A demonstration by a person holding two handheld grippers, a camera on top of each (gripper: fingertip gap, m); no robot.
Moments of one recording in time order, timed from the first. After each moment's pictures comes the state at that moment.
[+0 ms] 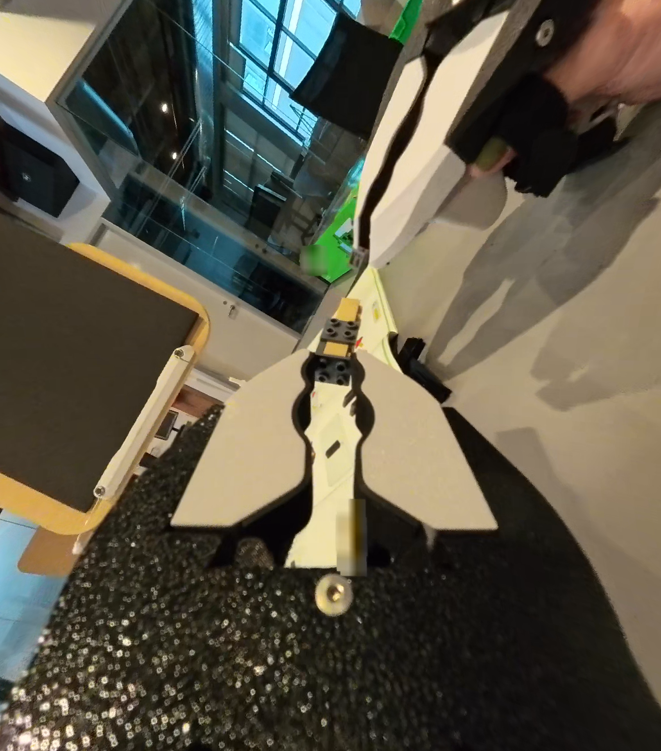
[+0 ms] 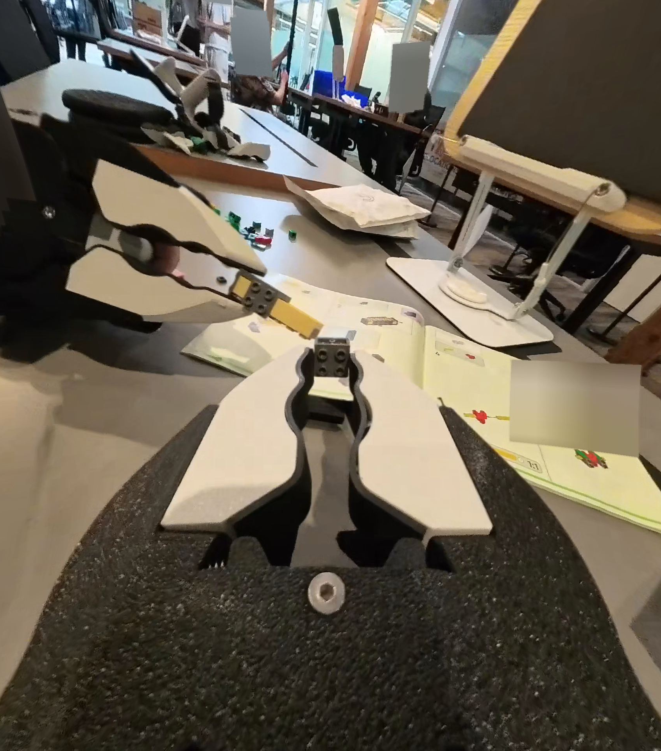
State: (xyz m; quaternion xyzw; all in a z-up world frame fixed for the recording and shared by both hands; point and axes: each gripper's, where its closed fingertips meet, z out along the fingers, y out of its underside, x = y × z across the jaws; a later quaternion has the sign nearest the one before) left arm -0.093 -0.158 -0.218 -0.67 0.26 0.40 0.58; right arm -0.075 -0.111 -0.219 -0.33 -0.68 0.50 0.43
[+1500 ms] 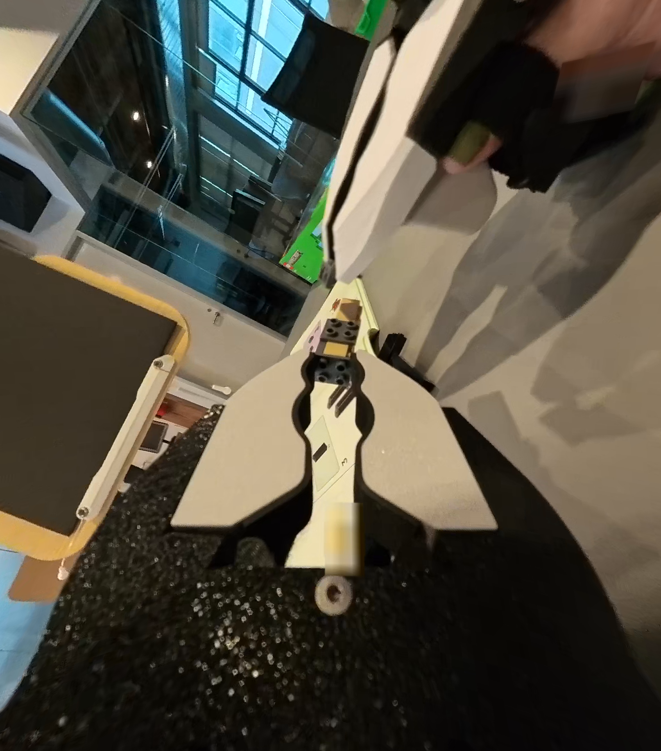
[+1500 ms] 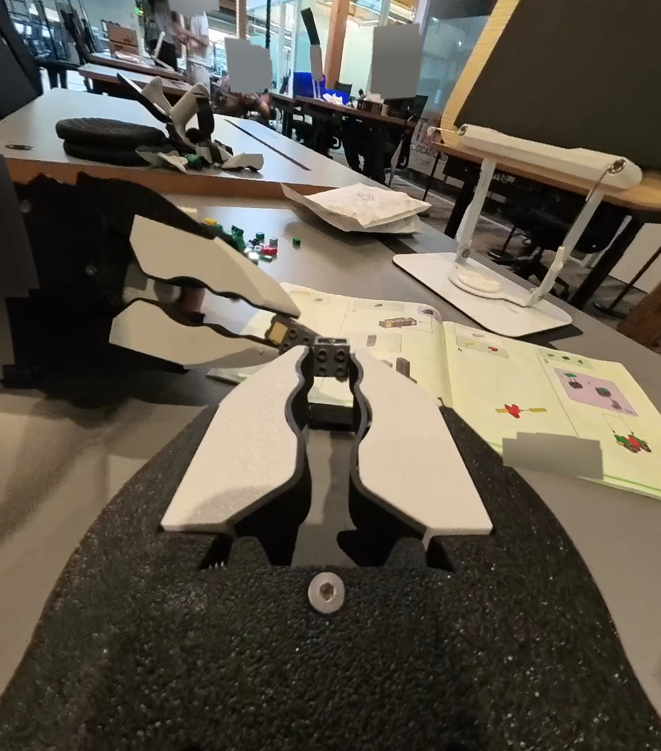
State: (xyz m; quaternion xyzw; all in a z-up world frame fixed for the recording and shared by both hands) left arm -0.090 -0.152 -0.229 -0.67 0.29 0.39 0.56; right arm -0.075 -0.130 -0.220 -0.37 -0.66 0.51 0.41
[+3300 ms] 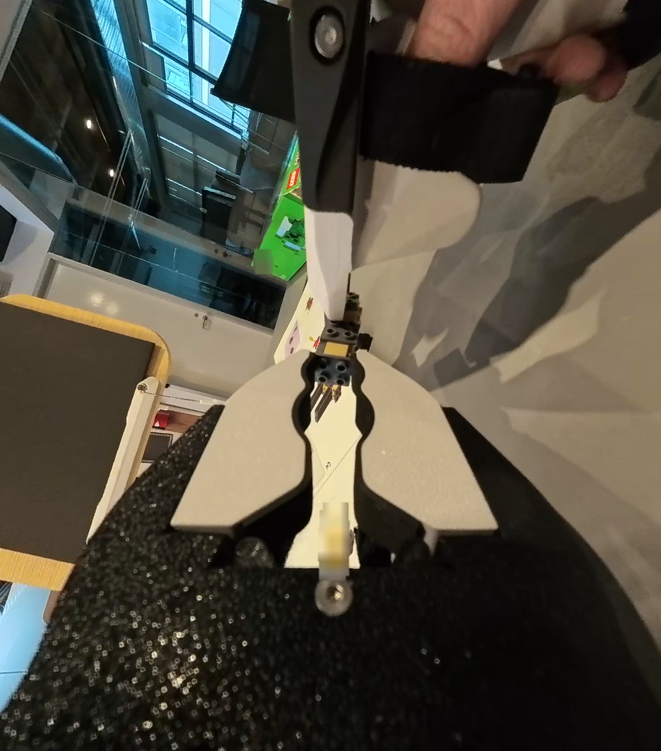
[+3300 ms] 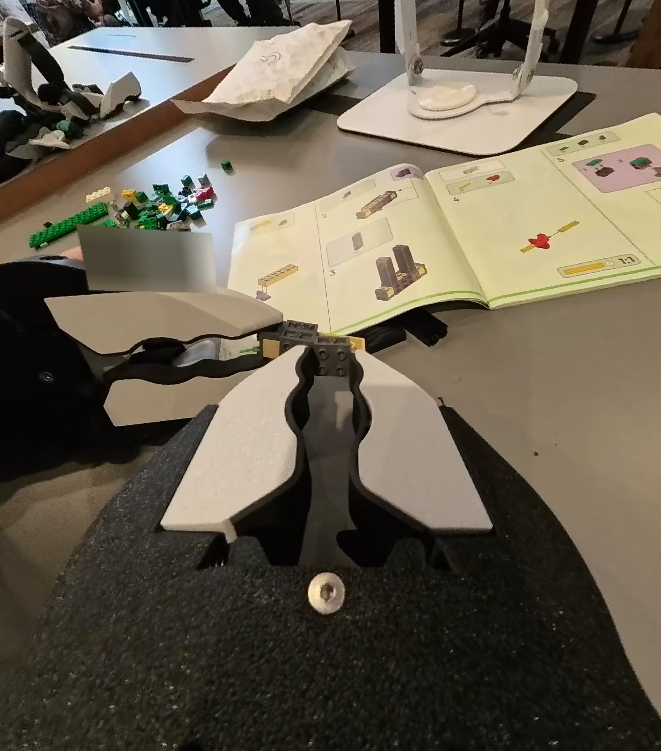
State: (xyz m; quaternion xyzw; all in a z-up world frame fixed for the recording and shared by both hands) left arm -0.071 -0.149 -0.244 -0.68 0.34 0.40 0.51; right arm -0.066 -0.131 -0.248 -0.60 -0.59 0.45 0.30
